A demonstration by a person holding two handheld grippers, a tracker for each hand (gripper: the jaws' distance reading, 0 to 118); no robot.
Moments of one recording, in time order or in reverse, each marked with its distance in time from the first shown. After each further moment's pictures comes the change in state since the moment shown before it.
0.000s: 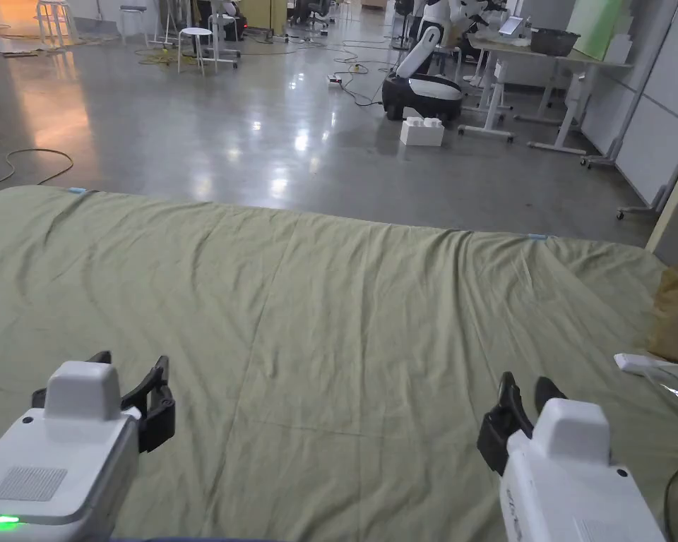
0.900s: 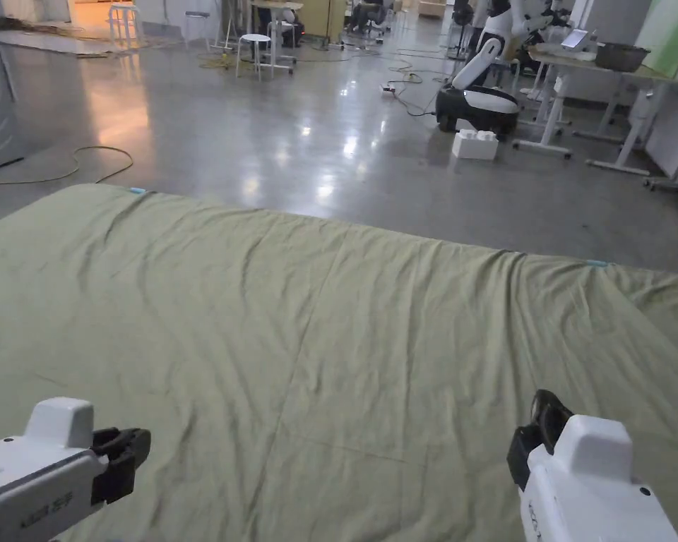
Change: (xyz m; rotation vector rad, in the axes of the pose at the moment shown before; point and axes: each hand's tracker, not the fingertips) left arm -0.109 -0.035 -0.025 -0.491 -0.252 0.173; right arm -0.019 -0.001 -0.031 -0.026 0.093 0.012
